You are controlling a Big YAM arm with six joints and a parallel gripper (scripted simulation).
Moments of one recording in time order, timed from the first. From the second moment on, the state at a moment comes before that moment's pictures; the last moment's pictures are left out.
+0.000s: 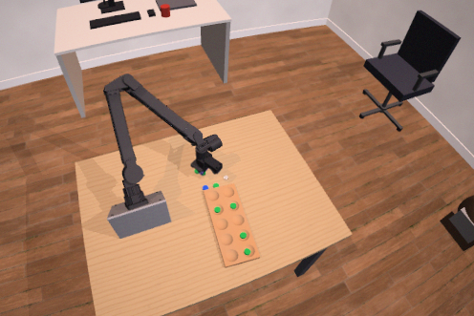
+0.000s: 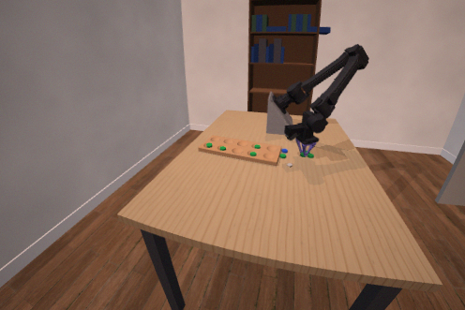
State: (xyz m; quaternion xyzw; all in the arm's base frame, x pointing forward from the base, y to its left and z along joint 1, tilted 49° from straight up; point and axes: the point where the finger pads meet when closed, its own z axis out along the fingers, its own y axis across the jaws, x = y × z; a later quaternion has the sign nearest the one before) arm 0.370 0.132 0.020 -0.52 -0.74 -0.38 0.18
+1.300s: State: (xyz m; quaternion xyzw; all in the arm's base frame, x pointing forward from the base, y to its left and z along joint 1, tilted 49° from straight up) arm 0.363 0.111 0.032 -0.54 -0.73 -0.37 0.19
